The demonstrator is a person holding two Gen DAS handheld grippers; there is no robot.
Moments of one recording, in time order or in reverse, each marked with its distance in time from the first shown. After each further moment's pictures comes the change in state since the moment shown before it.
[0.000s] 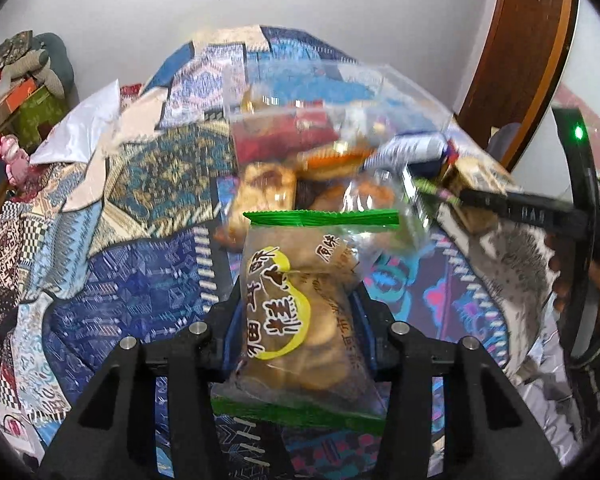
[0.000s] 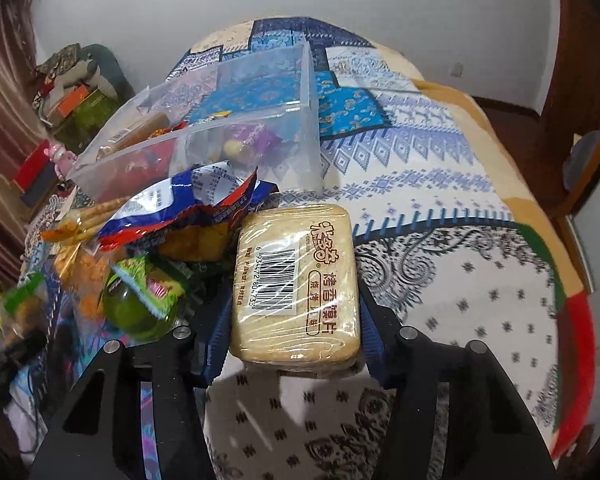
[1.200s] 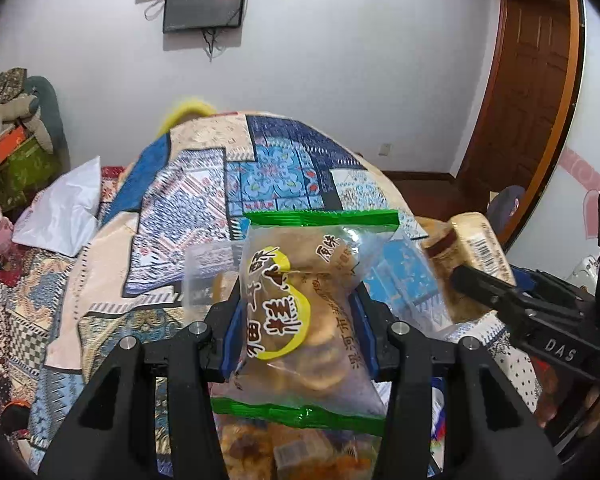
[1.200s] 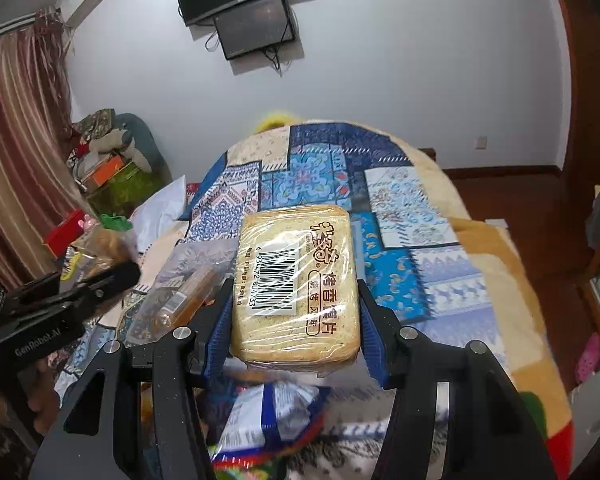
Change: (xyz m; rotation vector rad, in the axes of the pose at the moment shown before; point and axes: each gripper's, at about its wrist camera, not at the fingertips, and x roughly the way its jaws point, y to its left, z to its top) left arm 0.052 -0.013 0.185 -0.006 -0.182 -0.025; right arm -0.018 0.020 0.113 -0.005 -0.264 0.132
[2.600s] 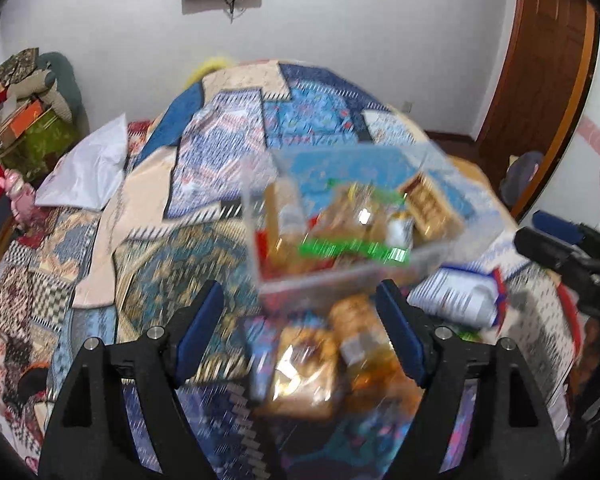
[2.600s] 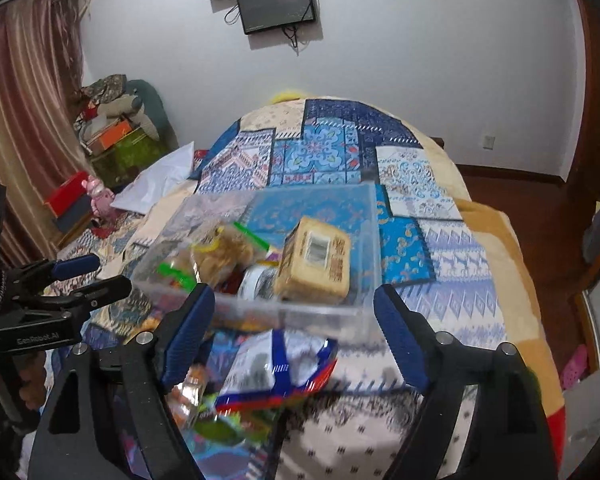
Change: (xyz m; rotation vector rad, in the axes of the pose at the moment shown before) left arm -0.028 0.038 -0.069 0.001 0.145 0.090; right arm -0.018 0.014 -0.031 -0.098 0.077 -0.008
